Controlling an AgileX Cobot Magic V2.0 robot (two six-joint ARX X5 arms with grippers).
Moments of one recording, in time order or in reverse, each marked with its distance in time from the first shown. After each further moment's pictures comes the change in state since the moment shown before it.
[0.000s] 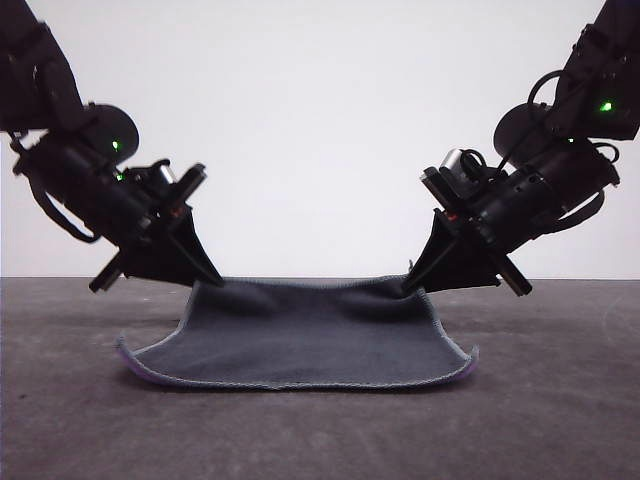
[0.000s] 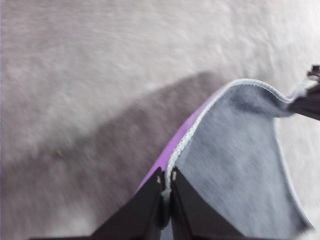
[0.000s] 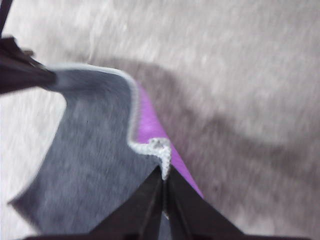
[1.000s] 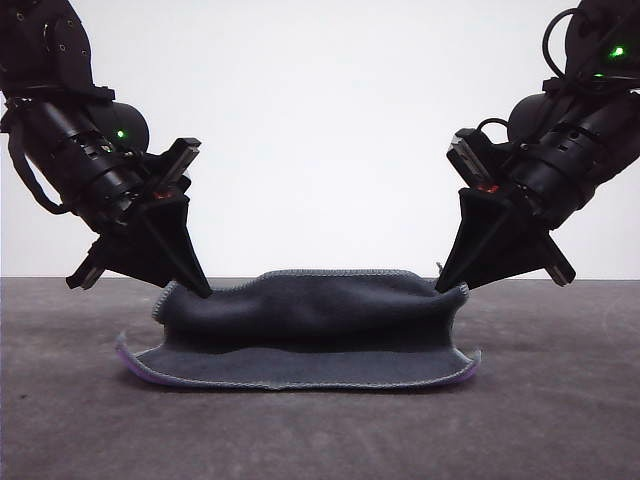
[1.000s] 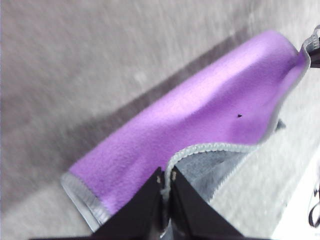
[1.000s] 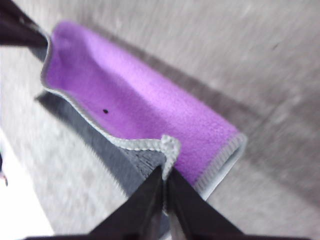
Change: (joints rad) left_arx -0.065 -0.067 0.002 -0.417 0.003 0.200; right_arx 0.016 -0.114 0.002 -0.496 -0.008 -0.259
